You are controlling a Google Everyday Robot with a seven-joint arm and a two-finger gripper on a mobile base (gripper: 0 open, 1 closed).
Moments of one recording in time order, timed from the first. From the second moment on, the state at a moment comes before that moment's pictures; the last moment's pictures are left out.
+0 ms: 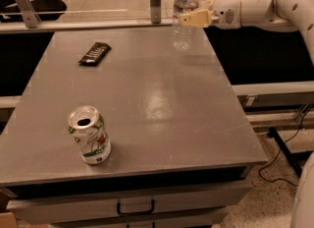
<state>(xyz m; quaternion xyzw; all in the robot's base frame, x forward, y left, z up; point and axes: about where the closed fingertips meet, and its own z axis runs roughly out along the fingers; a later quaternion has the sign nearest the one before) 0.732 -0.105 0.972 -0.42 0.68 0.31 0.52</state>
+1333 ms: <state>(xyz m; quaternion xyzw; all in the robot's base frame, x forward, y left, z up) 0.726 0.131 0.988 -0.52 0.56 0.34 0.55</state>
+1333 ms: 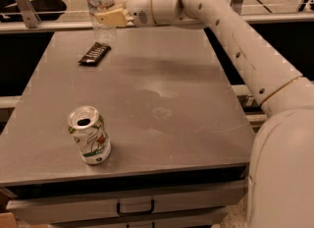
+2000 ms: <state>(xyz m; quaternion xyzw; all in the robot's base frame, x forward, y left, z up) 0.733 0.153 0.947 -0.51 0.57 0.34 0.54</state>
